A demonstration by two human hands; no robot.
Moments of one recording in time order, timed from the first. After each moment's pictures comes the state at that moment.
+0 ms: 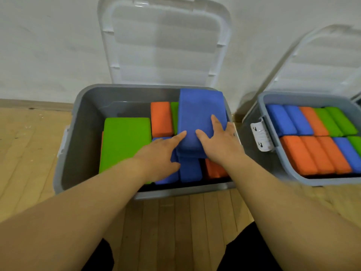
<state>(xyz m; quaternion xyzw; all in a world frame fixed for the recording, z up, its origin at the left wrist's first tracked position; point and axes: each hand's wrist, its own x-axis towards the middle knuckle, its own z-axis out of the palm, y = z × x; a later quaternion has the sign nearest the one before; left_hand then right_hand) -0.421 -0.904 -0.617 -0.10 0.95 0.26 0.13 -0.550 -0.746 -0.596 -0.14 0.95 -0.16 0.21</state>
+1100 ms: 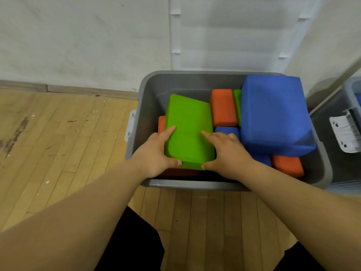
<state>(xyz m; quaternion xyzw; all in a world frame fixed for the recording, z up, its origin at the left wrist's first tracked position) -0.303 -1.013 -0.652 -0.28 0.86 0.41 0.11 -0.469 -0.829 -0.660 -0.45 0.86 -0.06 0.22</state>
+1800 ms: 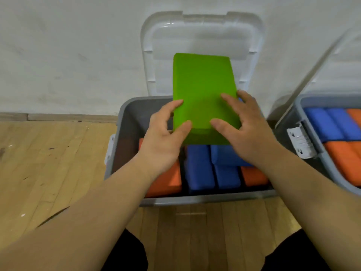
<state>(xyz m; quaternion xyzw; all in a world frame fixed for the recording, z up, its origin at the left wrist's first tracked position) -0.377 -0.949 -0.557 -0.22 0.73 0.61 -0.21 -0.511 -0.779 -0.532 -0.34 0.86 -0.37 0.07</state>
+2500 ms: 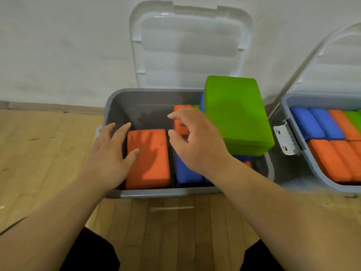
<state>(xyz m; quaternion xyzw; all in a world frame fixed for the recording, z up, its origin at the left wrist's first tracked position) -0.300 -0.989 -0.603 -0.34 0.90 0.24 -0.08 -0.456 -0.815 -0.552 -0.45 0.79 -0.41 -0.01</state>
